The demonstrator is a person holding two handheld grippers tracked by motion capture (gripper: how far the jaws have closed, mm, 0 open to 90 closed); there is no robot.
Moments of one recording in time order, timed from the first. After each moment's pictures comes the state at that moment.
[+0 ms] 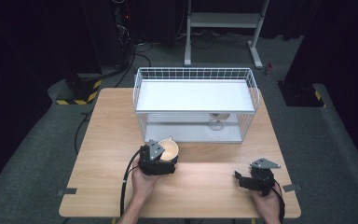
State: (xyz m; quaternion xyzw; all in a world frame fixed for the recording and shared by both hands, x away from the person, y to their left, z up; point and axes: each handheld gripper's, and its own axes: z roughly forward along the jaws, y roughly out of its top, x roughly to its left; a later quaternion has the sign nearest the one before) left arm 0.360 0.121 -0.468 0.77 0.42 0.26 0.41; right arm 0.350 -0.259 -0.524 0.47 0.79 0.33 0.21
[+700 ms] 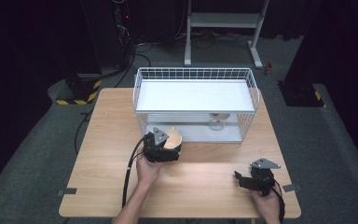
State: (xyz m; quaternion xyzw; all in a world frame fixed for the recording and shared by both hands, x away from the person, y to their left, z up) left arm 0.398 0.111 -0.456 0.77 0.43 0.26 0.41; right arm 0.350 -0.259 -0.524 0.47 0.79 0.33 0.21
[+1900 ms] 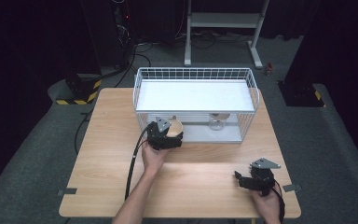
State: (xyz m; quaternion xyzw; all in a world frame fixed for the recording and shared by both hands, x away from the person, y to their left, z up) left arm 0.444 0.105 -0.466 0.75 0.45 0.27 0.41; right arm 0.350 -0.259 -0.524 0.47 0.79 0.33 0.21
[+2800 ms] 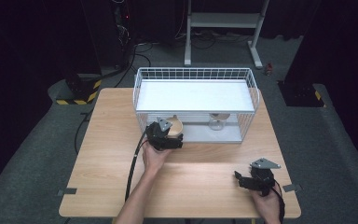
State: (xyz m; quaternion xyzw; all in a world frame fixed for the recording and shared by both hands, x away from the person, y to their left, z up) left arm 0.448 0.104 -0.475 0.75 0.47 0.26 0.38; right arm 0.350 -0.259 -0.524 0.47 0.79 0.33 0.21
